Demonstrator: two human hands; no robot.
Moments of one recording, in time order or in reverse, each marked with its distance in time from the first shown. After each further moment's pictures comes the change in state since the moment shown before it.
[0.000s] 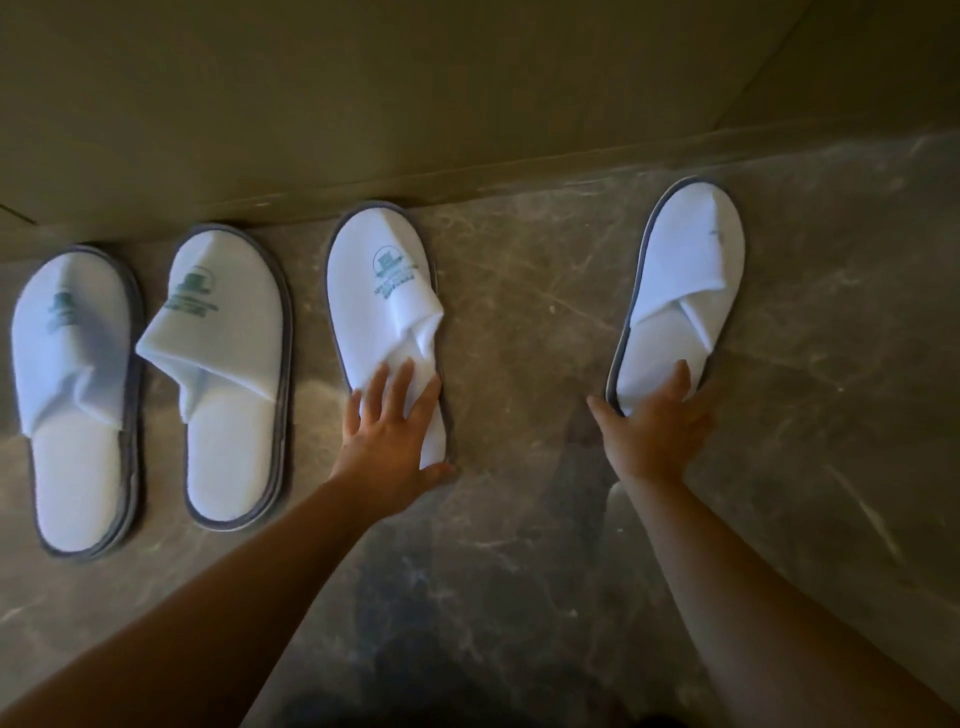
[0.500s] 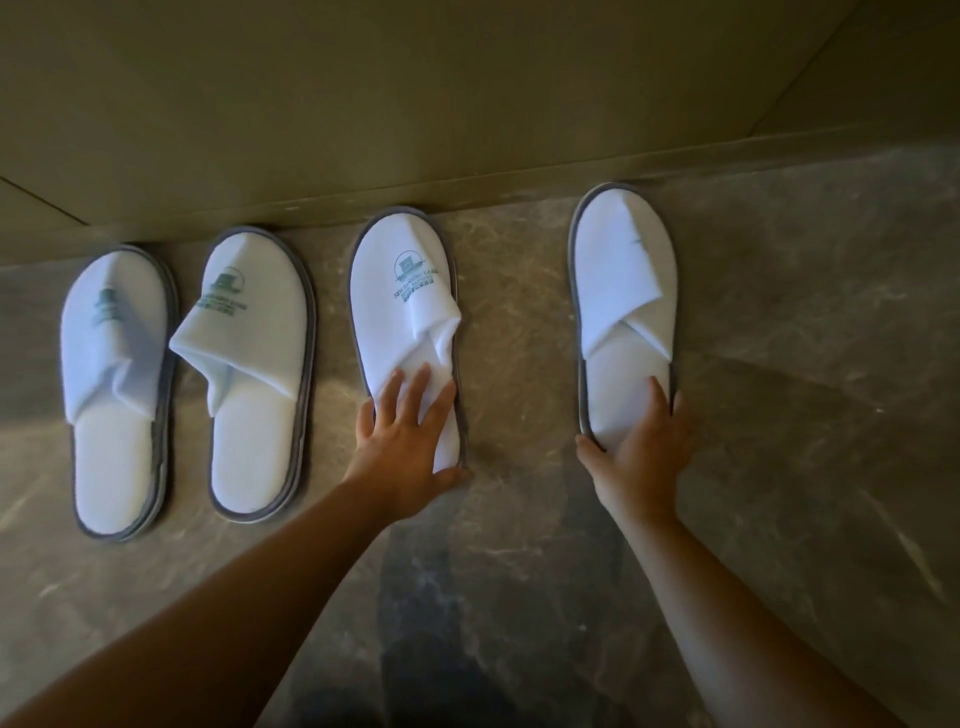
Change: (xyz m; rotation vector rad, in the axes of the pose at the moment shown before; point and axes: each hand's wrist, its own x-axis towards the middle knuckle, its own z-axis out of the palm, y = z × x) left_hand -0.002 0.005 -0.004 0.003 -0.048 -0.043; right_hand -0.020 0.005 0.007 0.067 -0.108 -0.238
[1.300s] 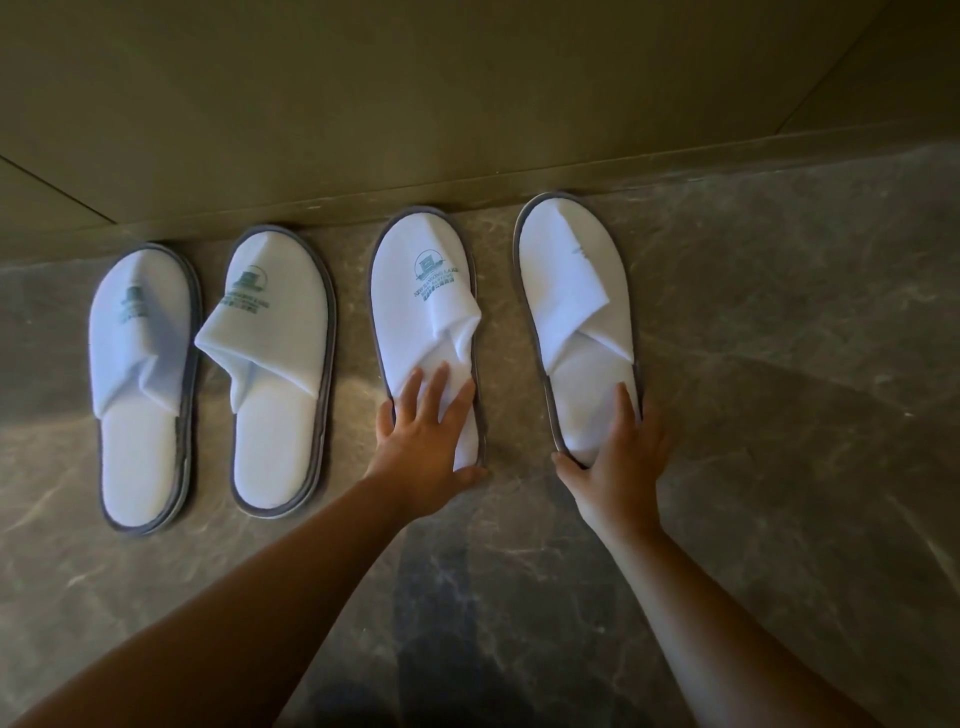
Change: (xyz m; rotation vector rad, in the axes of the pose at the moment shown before) left_hand 0.000 -0.001 0.000 0.005 0.013 0.000; right_hand -0.021 -0.017 0.016 -0.039 -0.142 -0.096
